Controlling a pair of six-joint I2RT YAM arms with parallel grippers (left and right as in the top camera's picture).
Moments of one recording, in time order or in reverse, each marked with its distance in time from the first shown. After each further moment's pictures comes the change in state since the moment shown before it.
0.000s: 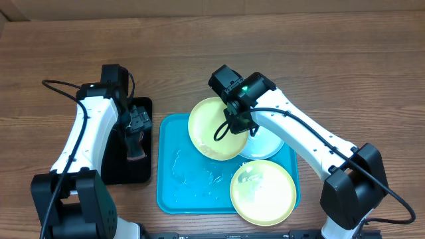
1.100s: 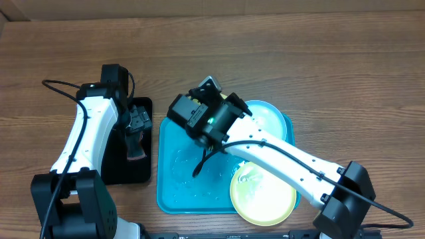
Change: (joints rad) left arm 0.000 0.000 0.000 0.003 0.000 0.000; right arm 0.275 0.000 0.116 -0.060 0.597 -0.067
